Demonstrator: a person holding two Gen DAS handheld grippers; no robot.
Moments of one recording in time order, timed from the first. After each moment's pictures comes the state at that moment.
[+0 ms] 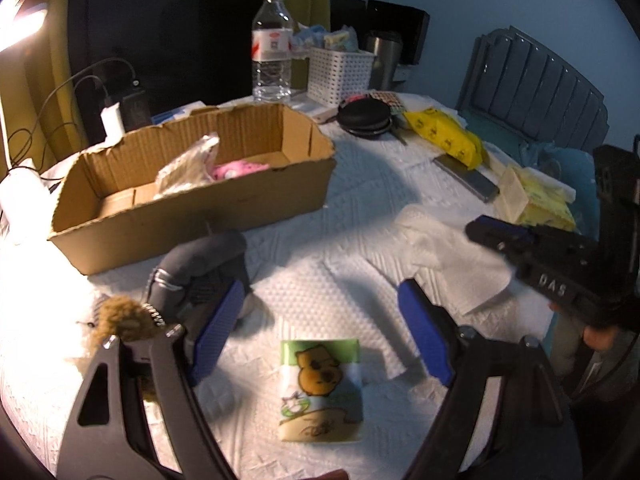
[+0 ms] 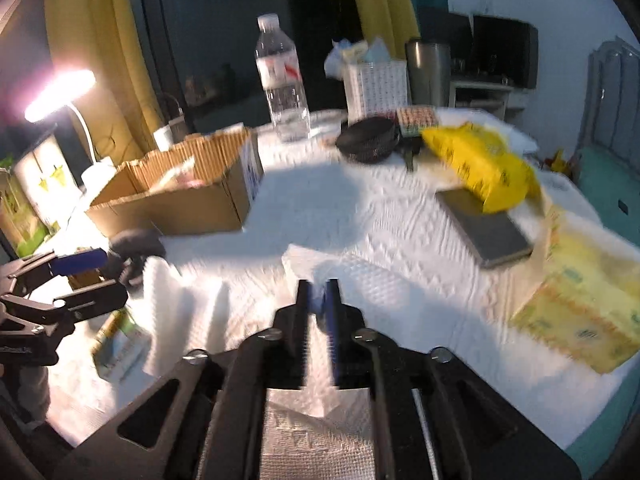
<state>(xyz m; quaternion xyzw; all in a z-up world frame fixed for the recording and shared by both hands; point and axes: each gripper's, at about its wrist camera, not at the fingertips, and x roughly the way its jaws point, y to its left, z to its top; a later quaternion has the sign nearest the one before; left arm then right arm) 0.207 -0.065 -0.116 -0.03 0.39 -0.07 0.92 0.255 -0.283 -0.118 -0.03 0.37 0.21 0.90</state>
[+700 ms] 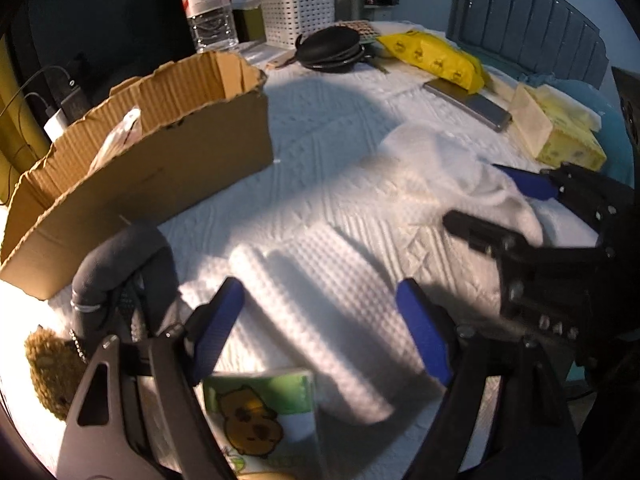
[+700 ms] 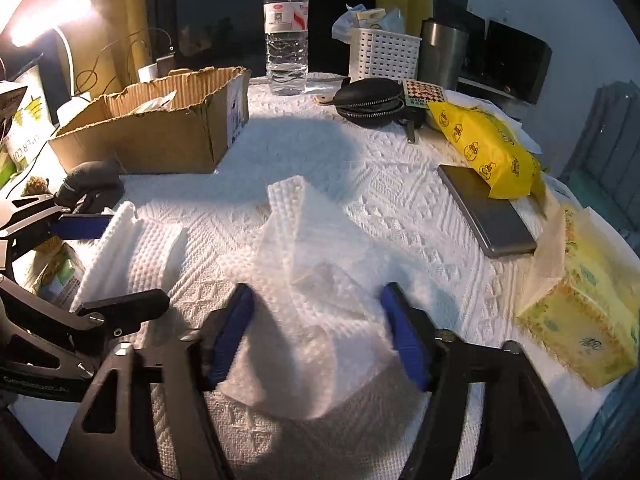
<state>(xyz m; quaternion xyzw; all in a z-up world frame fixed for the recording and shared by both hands) 0.243 -0.117 -0.166 0.05 0.46 -0.09 0.88 0.261 -0.266 -0.149 -0.12 0.39 0.19 0.89</state>
